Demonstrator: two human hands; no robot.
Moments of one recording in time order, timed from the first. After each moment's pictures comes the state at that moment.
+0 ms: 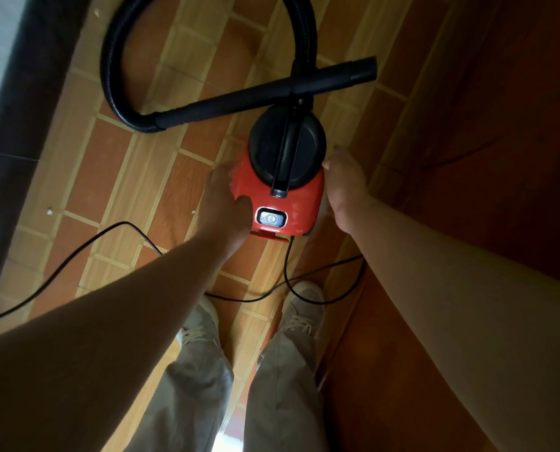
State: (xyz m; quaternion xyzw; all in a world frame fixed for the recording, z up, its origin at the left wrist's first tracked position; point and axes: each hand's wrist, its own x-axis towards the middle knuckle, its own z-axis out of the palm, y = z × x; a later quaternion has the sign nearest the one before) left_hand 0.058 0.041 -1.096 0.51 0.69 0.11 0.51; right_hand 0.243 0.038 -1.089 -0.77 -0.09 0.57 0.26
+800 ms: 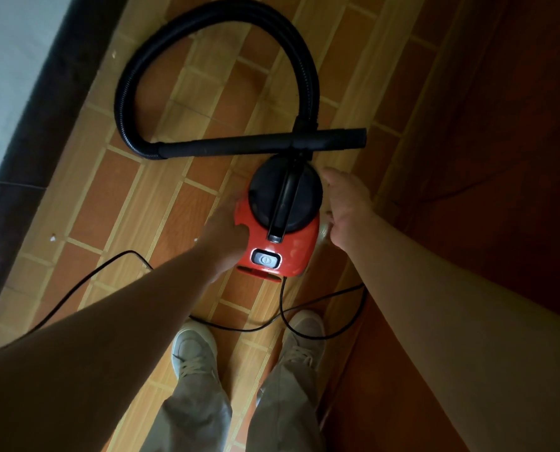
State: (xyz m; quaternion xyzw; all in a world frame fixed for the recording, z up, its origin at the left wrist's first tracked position) left_hand 0.050 0.068 -1.081 0.47 0.62 0.02 0.63; right_hand 0.244 0.060 -1.088 -0.76 0.01 0.57 0.31
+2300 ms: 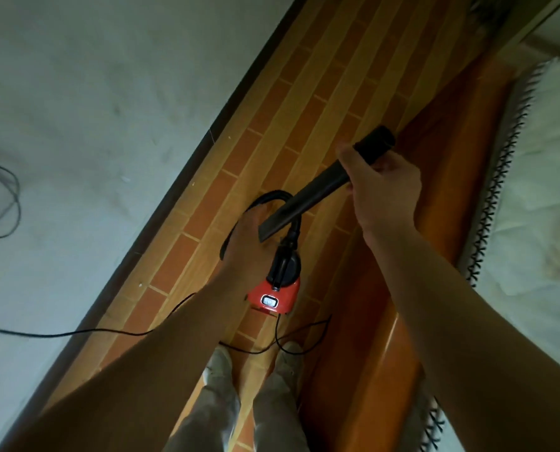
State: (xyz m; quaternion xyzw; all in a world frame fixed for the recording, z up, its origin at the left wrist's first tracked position) left_hand 0.055 0.119 -0.692 0.60 0.63 0.13 0.48; right_hand 0.232 0.129 -0.577 -0.78 -0.29 0.32 0.46
